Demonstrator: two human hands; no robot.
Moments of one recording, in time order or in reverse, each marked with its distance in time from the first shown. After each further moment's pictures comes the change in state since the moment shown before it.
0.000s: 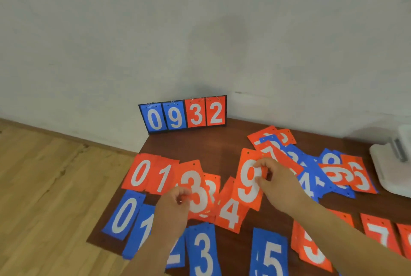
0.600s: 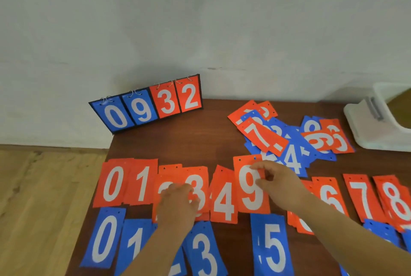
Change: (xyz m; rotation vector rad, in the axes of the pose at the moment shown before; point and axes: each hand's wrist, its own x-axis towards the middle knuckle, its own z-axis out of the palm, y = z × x) left_hand 0.070 -0.026 0.047 0.650 -0.285 0.190; right_hand 0.007 0.044 0.028 0.040 -0.090 0.355
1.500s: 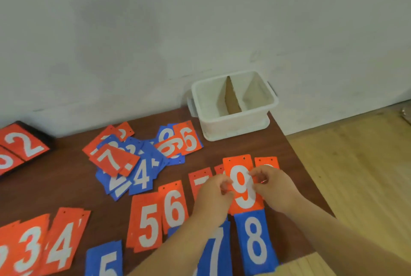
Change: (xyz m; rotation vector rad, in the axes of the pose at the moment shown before) left_hand -0.098 0.497 0.233 -0.386 -0.274 0.347; right_hand -0.104 0.384 -0.276 0.188 0.271 0.191
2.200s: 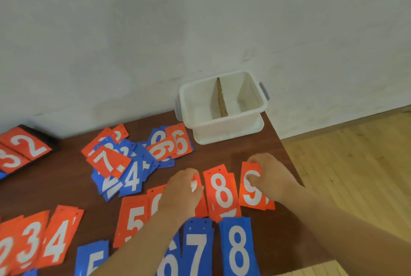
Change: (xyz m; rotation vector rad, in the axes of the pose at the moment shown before) left_hand 0.026 0.002 -0.019 0.450 0.130 -0.035; right_hand 0.051 0.019 -0.054 -0.255 -0.054 -0.110
